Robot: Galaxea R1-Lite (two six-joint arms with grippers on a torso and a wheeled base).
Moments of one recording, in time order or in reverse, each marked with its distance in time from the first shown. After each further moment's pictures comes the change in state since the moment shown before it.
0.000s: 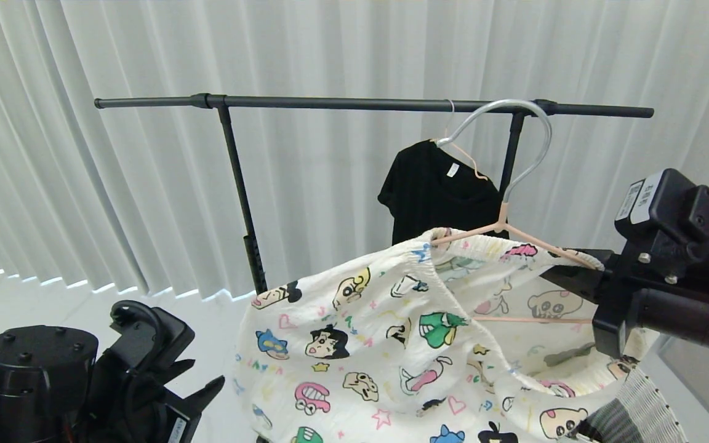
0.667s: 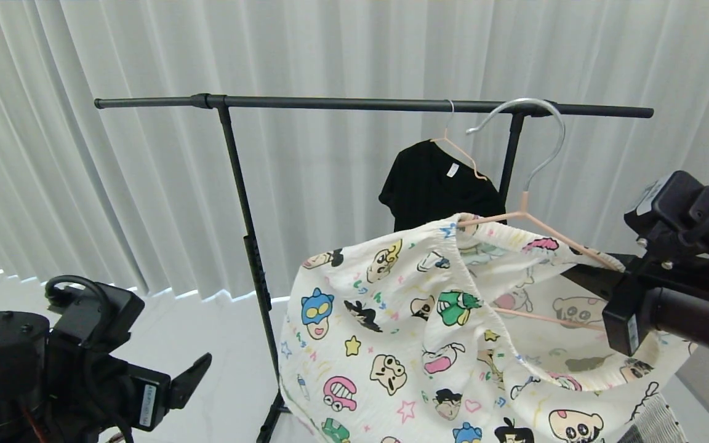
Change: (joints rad) left arm 0.095 -0.071 -0.023 -0.002 0.131 -0.084; right arm -0.019 -0.034 0.034 0.037 -0.179 0.099
